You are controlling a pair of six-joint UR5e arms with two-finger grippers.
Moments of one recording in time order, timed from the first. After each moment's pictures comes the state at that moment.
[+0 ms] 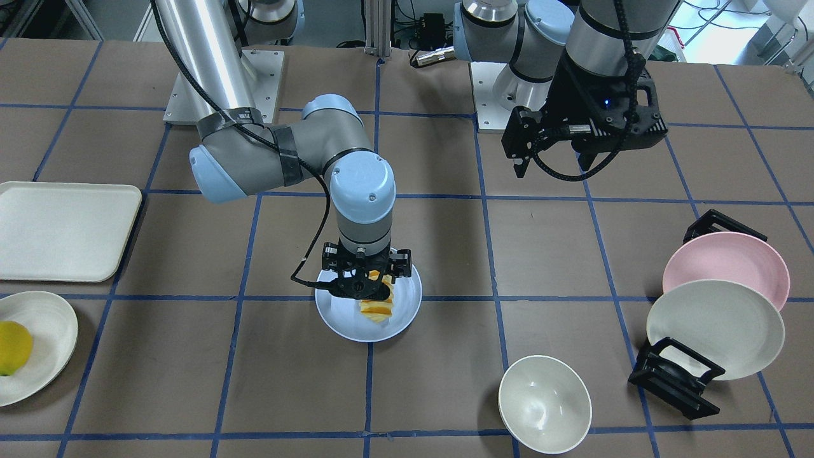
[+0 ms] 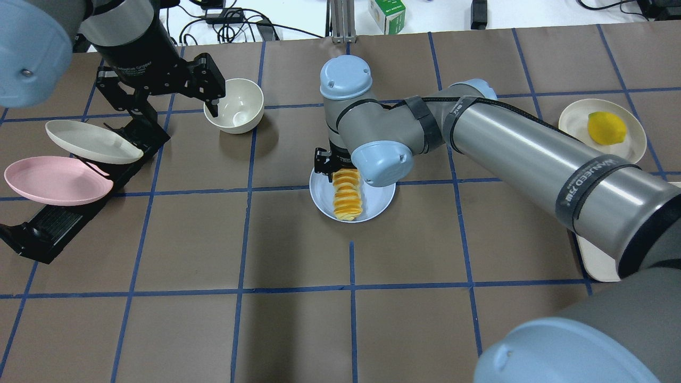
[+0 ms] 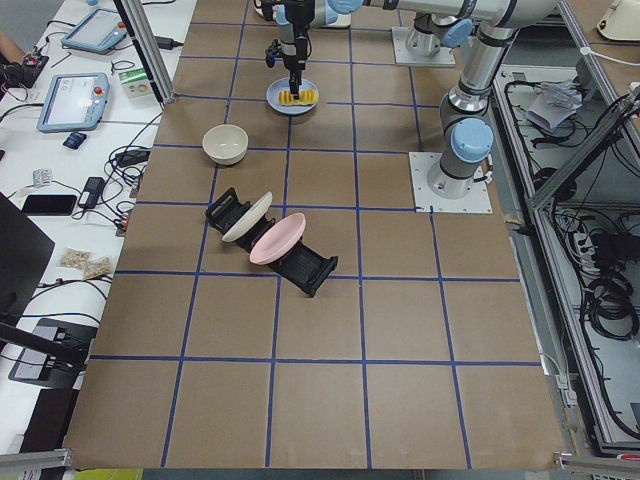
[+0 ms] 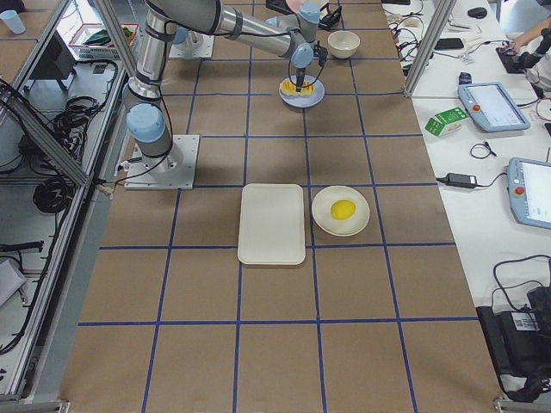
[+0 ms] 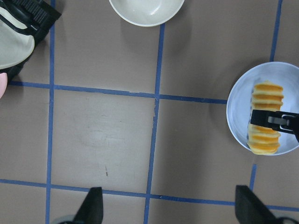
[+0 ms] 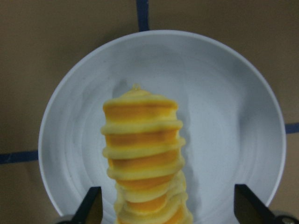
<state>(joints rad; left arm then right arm) -1.61 -1.61 -1.49 -1.58 1.61 -0.16 1.94 -1.07 1.60 -2.08 -1.56 0.47</state>
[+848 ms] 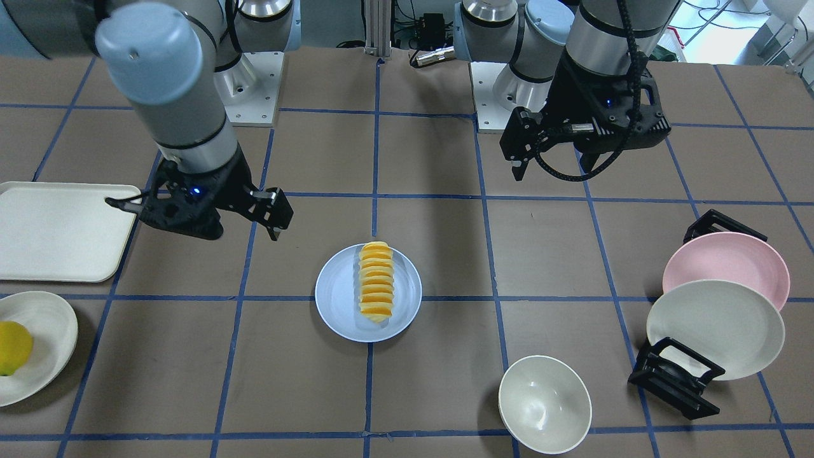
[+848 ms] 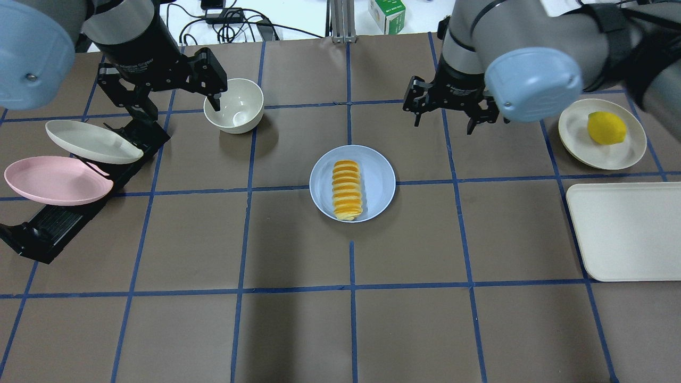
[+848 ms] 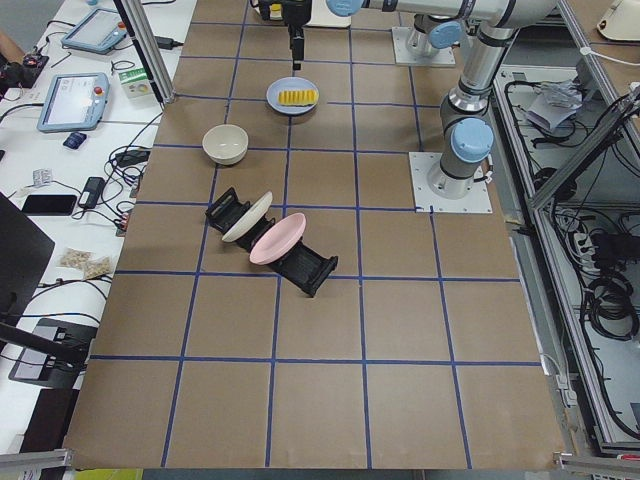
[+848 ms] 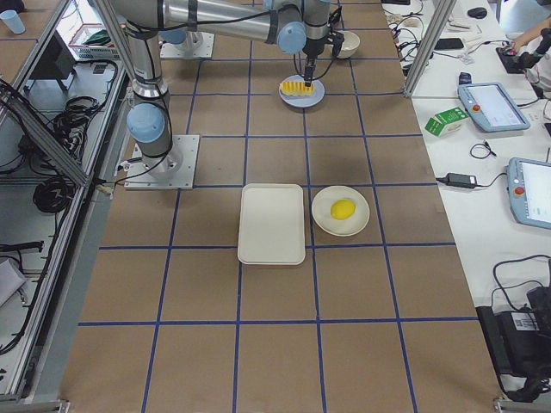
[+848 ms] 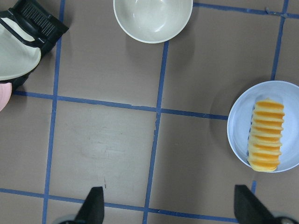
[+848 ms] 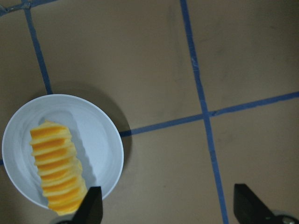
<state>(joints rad) -1.61 -1.60 -1.49 -1.55 1.61 -0.18 1.66 -1.44 1.60 -1.75 -1.55 0.32</state>
